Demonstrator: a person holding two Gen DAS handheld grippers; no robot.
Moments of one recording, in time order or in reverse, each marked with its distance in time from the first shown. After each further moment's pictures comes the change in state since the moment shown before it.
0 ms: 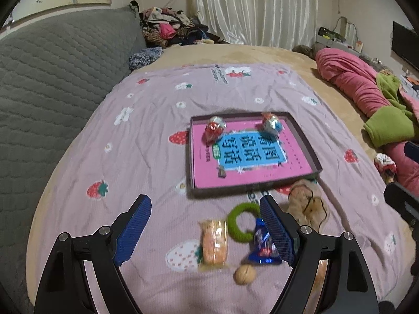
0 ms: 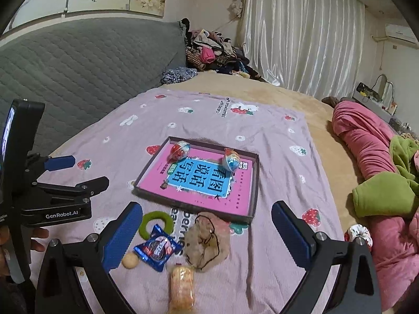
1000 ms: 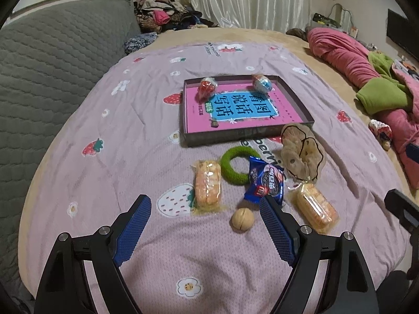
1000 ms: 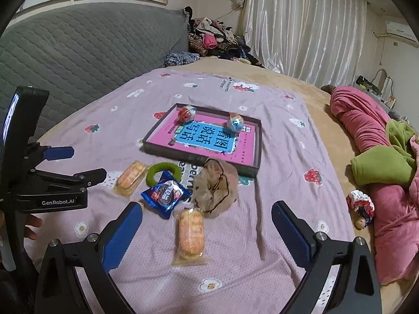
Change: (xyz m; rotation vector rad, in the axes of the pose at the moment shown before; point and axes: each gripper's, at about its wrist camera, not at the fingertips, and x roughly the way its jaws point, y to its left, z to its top) left arm -0.005 -0.010 -0.082 0.030 0.066 -0.011; right arm -0.023 0.021 -0.087 -0.015 0.062 -0.008
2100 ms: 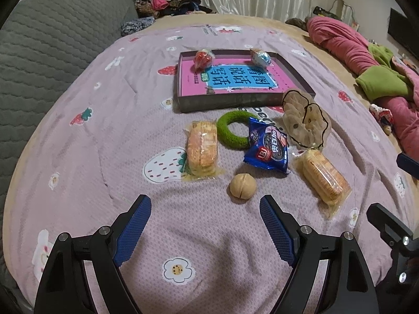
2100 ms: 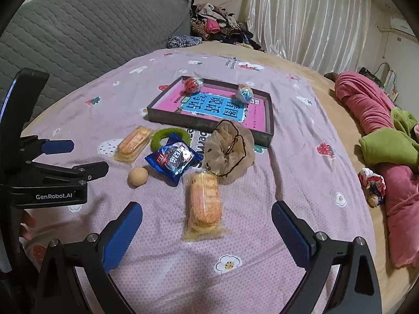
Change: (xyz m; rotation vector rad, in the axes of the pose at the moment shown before) left arm 0.031 -0.002 -0.043 -0.021 0.065 -0.034; right arm 0.029 0.020 -0.049 -0.006 0.072 -0.002
